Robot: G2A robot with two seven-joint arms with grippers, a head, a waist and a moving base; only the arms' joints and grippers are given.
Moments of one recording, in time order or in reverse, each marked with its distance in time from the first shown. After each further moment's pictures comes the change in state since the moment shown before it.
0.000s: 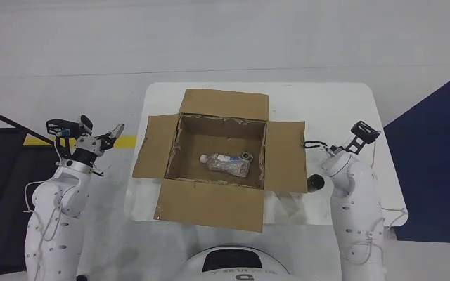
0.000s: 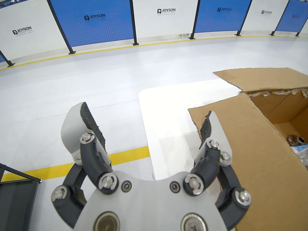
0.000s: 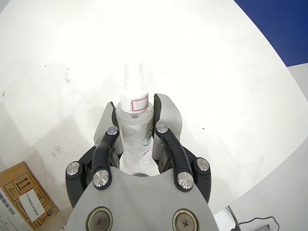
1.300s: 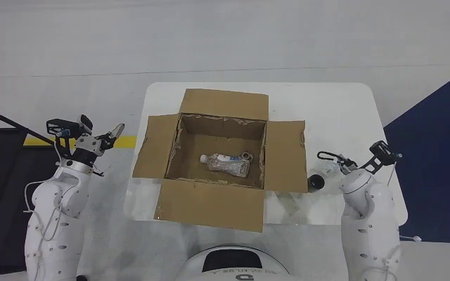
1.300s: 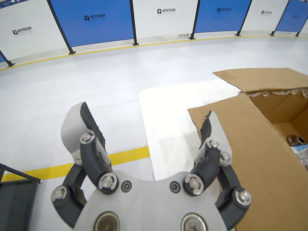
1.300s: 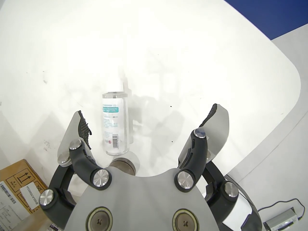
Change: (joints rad) left arm 0.000 0.000 0.000 0.000 0.000 0.000 0.000; right arm -0.164 -0.018 0.116 -0.156 0.096 0.059 0.005
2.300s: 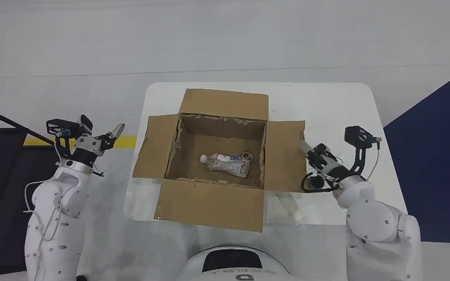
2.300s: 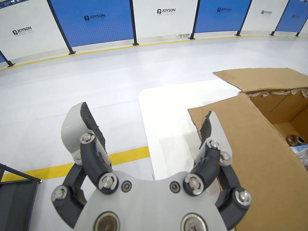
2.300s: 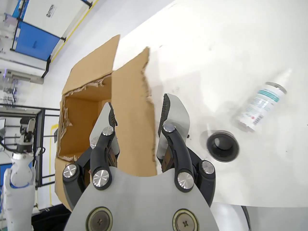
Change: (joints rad) left arm 0.000 0.000 0.000 0.000 0.000 0.000 0.000; right arm -0.227 -0.012 -0.077 -0.435 0.511 -0.542 -0.154
